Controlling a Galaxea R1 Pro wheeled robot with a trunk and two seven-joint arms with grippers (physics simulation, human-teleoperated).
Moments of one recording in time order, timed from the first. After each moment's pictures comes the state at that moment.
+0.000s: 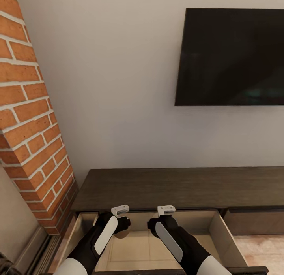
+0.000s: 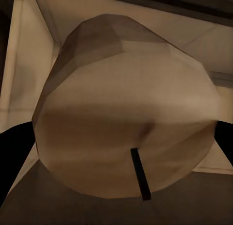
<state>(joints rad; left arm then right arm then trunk) -0.49 -0.13 -0.27 -0.87 0.63 0.68 0.50 -0.53 0.09 0.62 -0.92 -0.72 0.65 -0.65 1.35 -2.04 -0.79</state>
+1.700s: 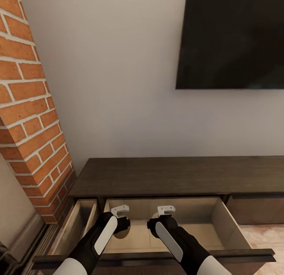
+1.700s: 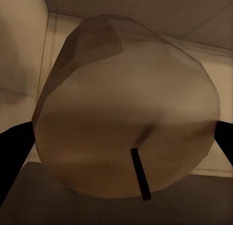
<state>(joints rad) -0.49 -0.13 -0.27 -0.87 0.63 0.68 0.50 -0.53 0.09 0.62 -0.92 -0.73 0.65 -0.65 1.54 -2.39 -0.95</state>
